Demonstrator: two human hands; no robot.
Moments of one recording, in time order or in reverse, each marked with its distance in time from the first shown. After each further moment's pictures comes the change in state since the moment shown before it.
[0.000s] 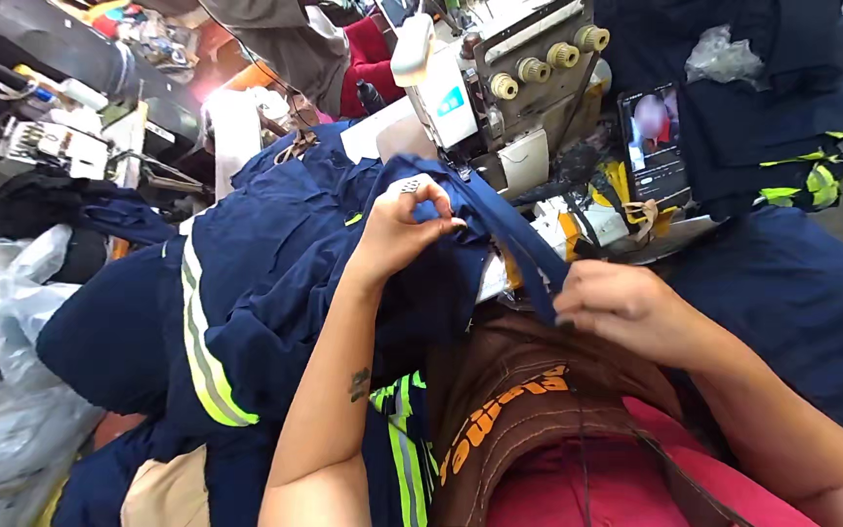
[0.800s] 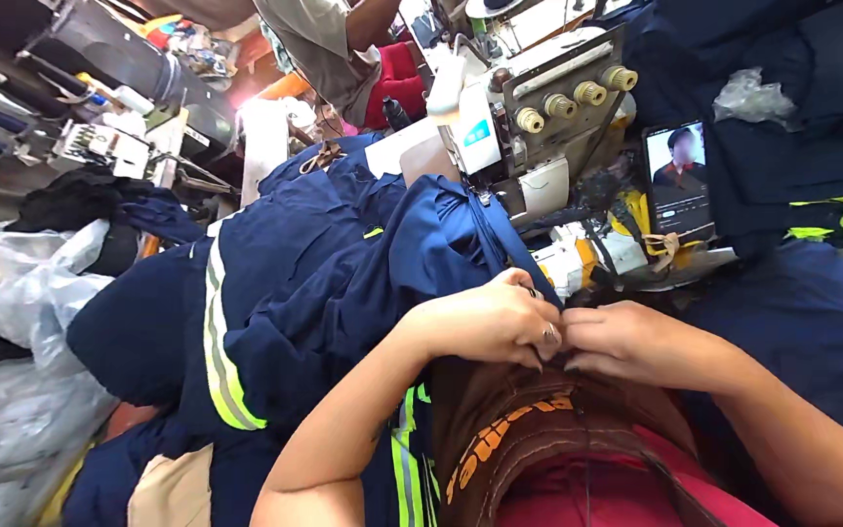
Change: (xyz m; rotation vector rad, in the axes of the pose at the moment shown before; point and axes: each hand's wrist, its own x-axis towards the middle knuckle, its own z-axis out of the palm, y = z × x) left_hand 0.012 0.069 0.047 -0.126 -0.721 0.313; right_hand 0.010 0.028 -0.003 -0.130 -0.318 -0.192
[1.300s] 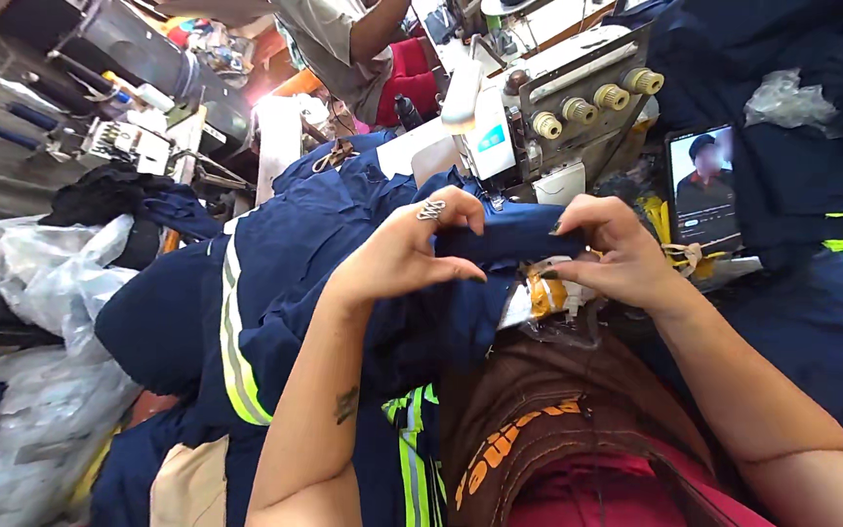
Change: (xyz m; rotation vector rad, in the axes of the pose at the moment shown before) left_hand -0.062 -0.015 -0.080 0.035 0.487 -0.258; right_hand 0.074 0.044 -0.024 0.307 0.526 -0.030
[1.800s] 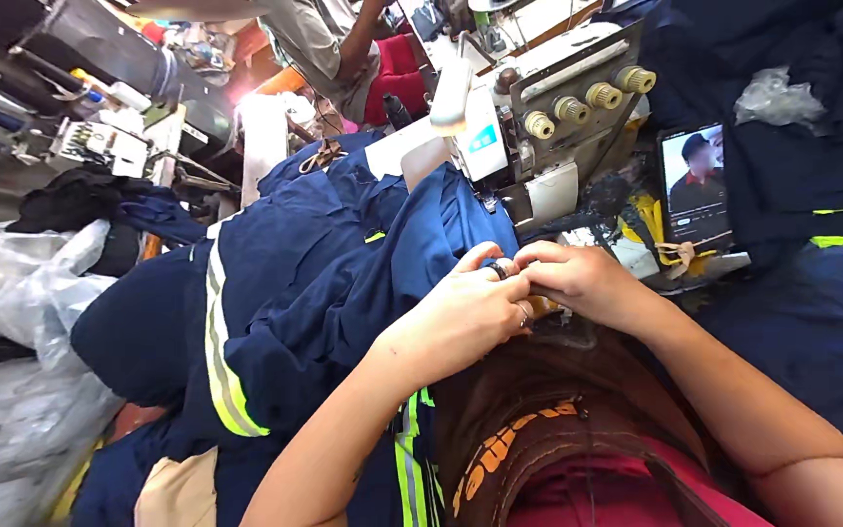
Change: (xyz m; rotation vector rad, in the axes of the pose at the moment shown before) left_hand -0.001 0.037 0.069 0.527 -0.305 0.129; right_hand -0.015 0.011 0.018 -0.471 -0.253 -0.062
